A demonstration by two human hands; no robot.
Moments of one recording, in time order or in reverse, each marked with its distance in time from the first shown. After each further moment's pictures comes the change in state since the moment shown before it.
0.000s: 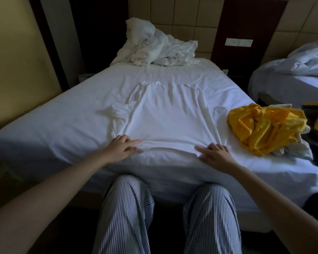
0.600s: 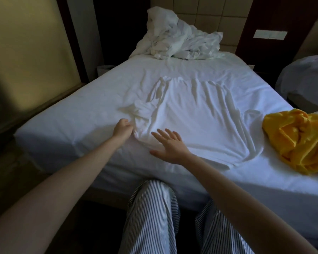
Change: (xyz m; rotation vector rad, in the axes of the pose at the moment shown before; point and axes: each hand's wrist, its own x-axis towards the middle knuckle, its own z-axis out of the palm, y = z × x) left_hand 0.042 -0.057 -0.033 -0.847 0.346 -0.760; right_hand 0.114 -0.202 0.028 0.057 -0.131 -0.294
